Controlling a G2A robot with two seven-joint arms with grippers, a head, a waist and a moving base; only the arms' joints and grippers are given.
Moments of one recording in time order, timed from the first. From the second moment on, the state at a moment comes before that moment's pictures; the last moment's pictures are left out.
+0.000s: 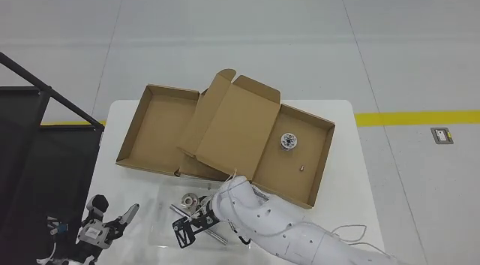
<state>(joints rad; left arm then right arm) 1.84 -1.14 -1.87 -1.82 0.97 -0.43 0.12 -0.53 -1.60 0.41 -1.06 -1.79 -0.83 0.28</state>
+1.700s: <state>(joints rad) 1.84 -1.14 -1.87 -1.82 0.97 -0.43 0.12 -1.12 -1.28 1.15 -1.64 -1.95 -0.43 -0.38</state>
